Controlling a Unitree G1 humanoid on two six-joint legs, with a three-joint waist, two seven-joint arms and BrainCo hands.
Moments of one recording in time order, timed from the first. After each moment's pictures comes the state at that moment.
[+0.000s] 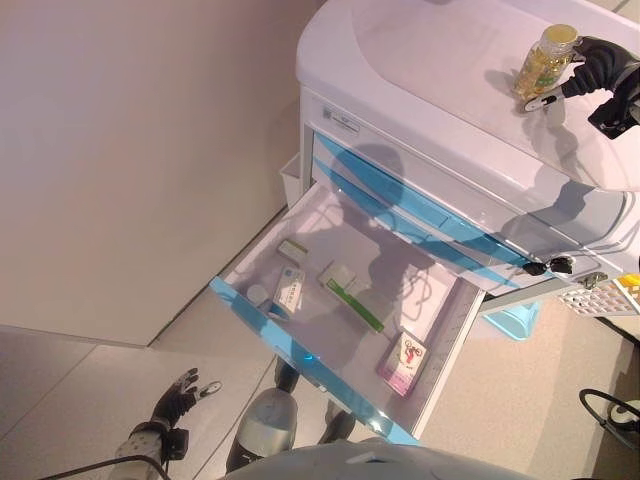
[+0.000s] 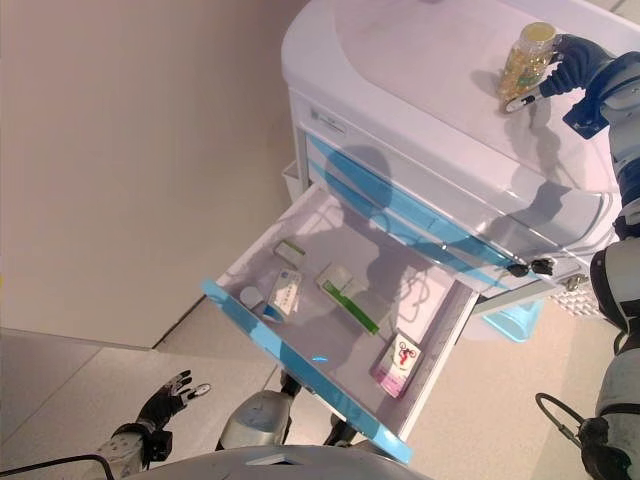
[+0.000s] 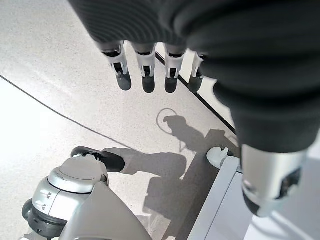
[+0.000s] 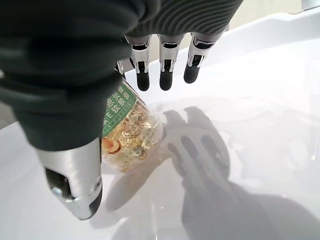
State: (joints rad) left arm 0.09 0.41 -0.07 1.07 -0.28 -0.31 -0.18; right arm -1.36 -0.98 0.62 1.10 -0.03 -0.06 0.35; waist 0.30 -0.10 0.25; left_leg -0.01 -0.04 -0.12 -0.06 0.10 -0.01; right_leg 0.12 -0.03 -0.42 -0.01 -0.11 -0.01
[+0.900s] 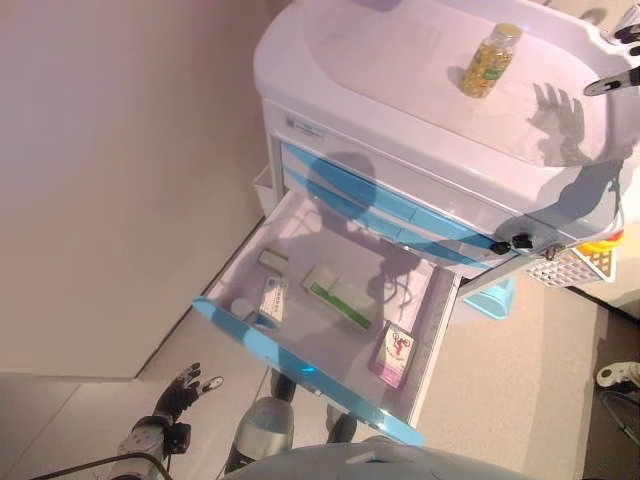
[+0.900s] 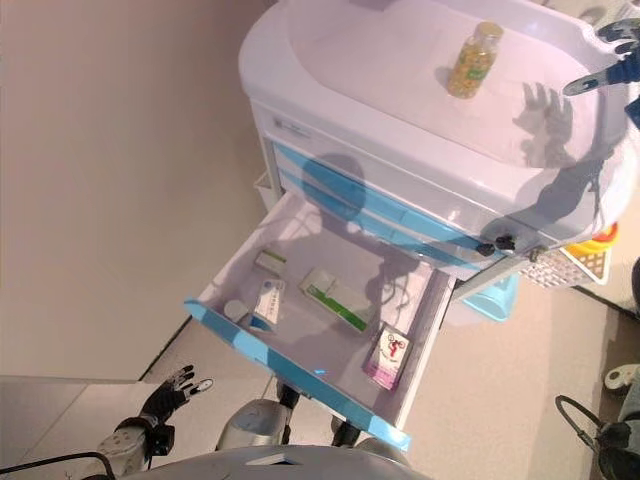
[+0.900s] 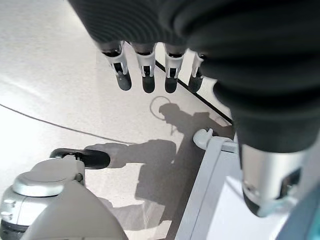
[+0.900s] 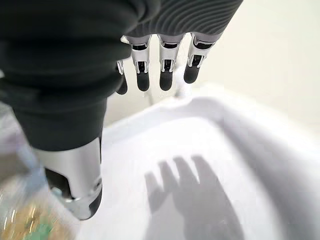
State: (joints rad) left arm 0.07 0.41 -0.07 1.07 -0.28 -0.30 -0.18; right arm -1.38 -1.14 0.60 1.13 0.11 0.01 0.30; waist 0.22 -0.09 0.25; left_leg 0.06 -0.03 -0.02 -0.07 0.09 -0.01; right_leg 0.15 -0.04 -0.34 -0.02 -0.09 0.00
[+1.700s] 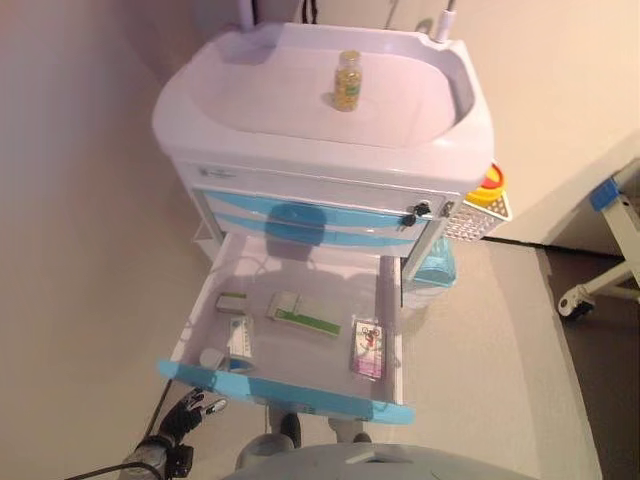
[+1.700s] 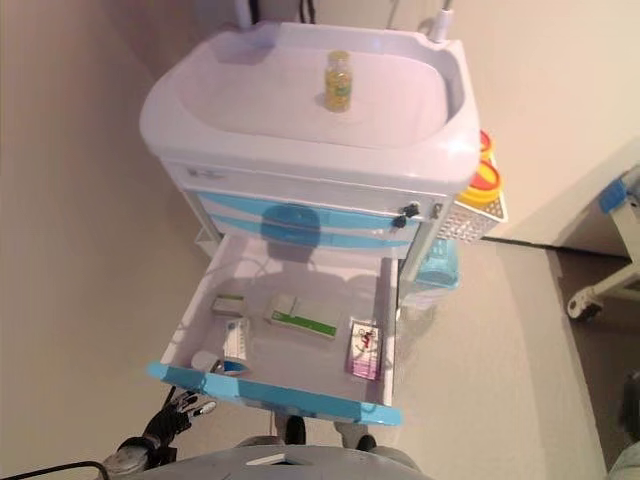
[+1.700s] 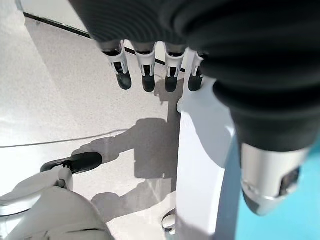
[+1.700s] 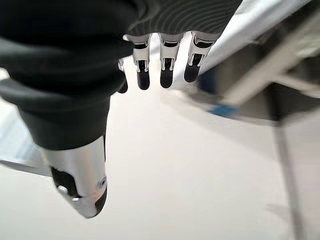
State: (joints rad) left arm 0.12 0.38 -0.12 1.10 -0.27 -0.28 -0.18; right arm -0.40 -0.93 -0.19 0.99 0.57 -0.10 0.00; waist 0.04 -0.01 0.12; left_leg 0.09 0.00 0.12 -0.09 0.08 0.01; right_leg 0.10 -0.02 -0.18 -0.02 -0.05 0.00
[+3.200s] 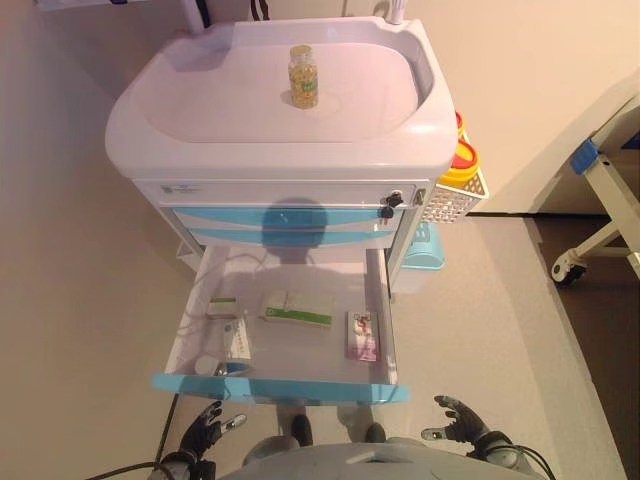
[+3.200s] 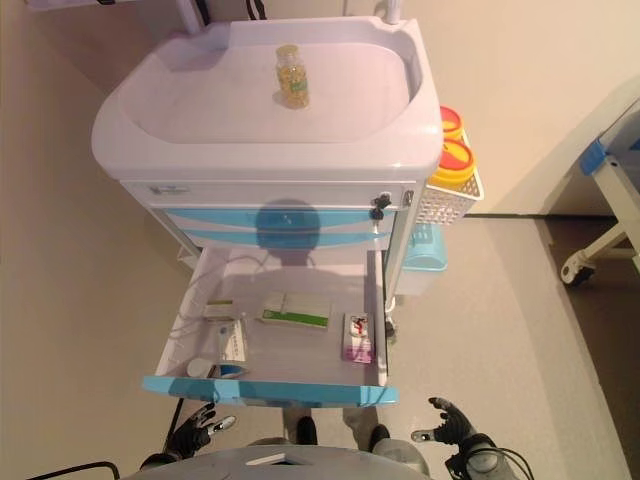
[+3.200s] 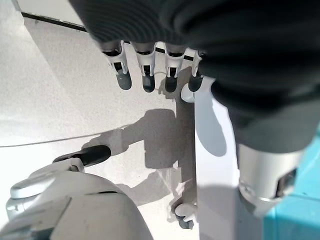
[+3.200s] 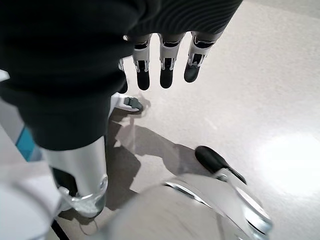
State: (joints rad) left arm 0.11 0.27 -0.09 1.23 -0.20 -0.38 -0.14; right arm 0.07 -0.33 0.13 1.20 -0.22 -0.33 0.04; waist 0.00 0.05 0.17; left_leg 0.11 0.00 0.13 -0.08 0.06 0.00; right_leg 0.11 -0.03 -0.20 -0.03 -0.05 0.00
